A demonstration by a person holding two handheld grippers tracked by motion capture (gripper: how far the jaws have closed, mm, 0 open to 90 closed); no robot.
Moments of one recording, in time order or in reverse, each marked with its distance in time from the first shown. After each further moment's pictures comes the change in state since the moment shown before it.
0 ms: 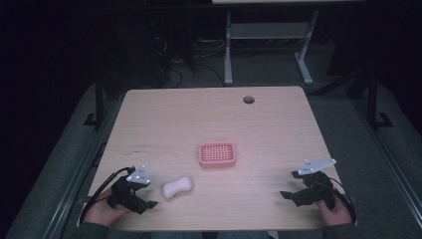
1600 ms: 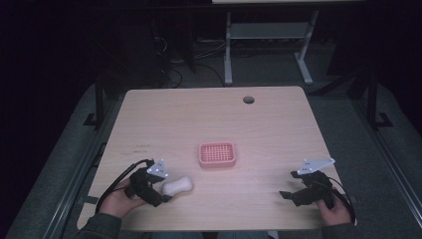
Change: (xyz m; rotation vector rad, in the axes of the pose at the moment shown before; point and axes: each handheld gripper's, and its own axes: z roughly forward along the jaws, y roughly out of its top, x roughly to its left) left arm -0.006 0.050 0.016 0.033 -0.041 0.082; right arm 0.001 0.002 0.001 0.008 0.007 -0.001
